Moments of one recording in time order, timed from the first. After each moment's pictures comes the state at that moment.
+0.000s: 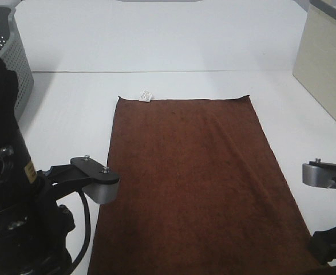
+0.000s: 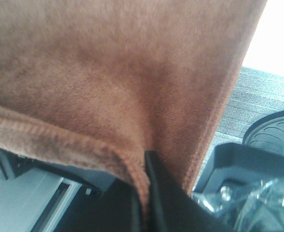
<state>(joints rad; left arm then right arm) -0.75 1.57 -0.84 -0.43 1.07 0.29 0.30 1.37 -0.55 0.37 1.10 -0.05</state>
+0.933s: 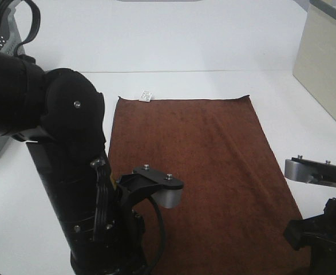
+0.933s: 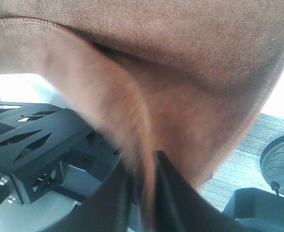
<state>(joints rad) -0.85 1.79 -0.98 -0.56 0.96 0.31 0.30 1.46 -0.55 0.46 0.99 -0.12</state>
